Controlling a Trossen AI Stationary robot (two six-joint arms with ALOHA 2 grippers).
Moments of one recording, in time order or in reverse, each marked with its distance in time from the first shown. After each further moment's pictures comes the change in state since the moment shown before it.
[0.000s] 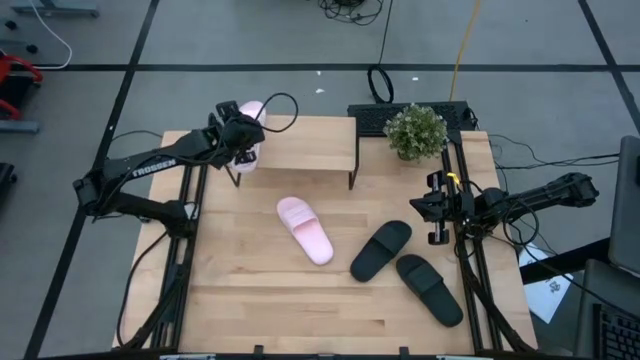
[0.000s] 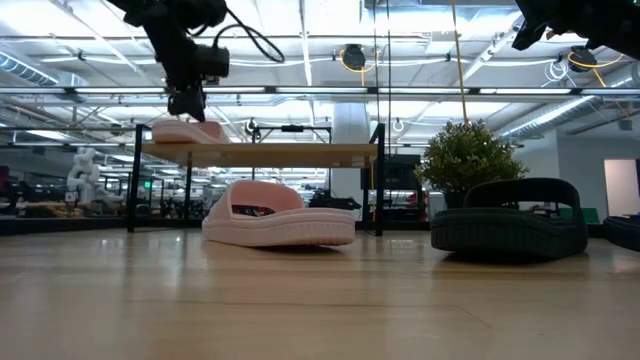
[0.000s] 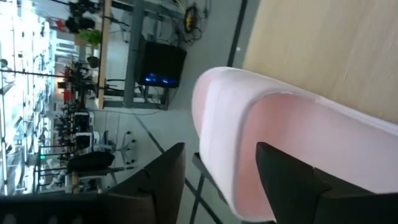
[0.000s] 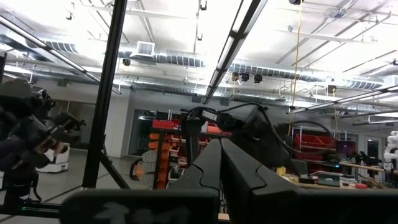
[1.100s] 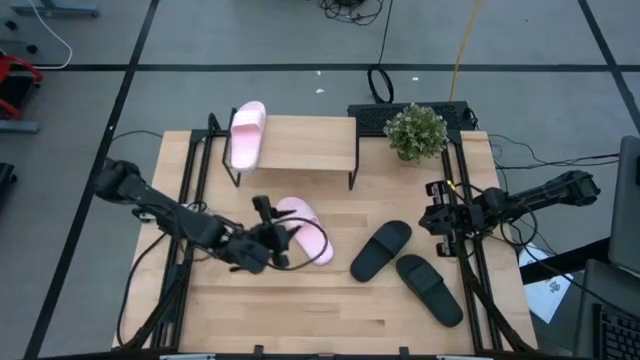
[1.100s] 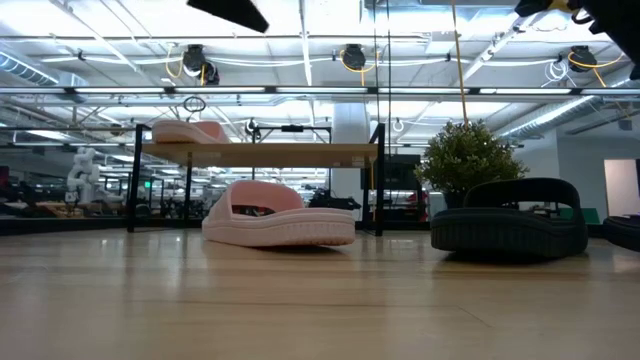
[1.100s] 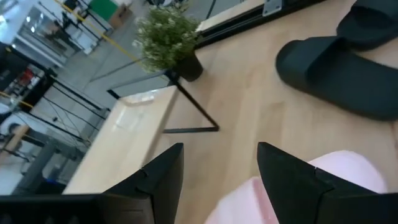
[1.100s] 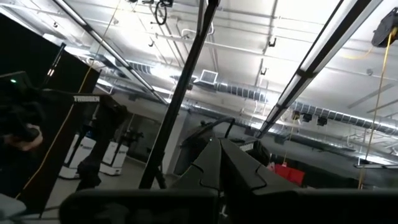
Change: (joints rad) left arm -0.977 0.232 0.096 0.161 -0.174 -0.701; right arm 0.001 0.080 0.000 0.146 -0.318 -0.072
